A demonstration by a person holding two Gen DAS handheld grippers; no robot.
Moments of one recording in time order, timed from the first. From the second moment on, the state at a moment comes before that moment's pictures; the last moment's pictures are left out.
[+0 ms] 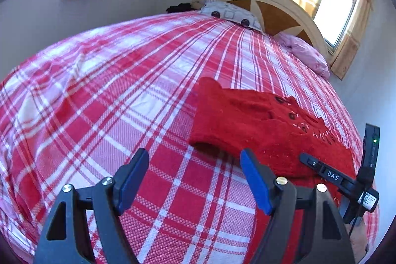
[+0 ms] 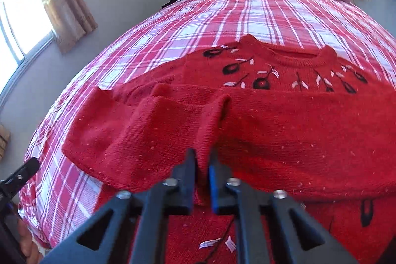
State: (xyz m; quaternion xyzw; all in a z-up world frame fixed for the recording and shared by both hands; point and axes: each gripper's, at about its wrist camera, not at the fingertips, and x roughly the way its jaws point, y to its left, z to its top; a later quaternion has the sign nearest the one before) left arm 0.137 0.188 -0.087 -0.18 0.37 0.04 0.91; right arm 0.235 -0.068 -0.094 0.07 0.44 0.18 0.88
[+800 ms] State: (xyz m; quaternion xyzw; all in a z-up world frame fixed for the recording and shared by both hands) left arm 0.156 0.139 -0.105 -0.15 0.40 0.01 0.90; right arm 0.237 -0.245 -0.020 0.08 0.36 0.07 0.93
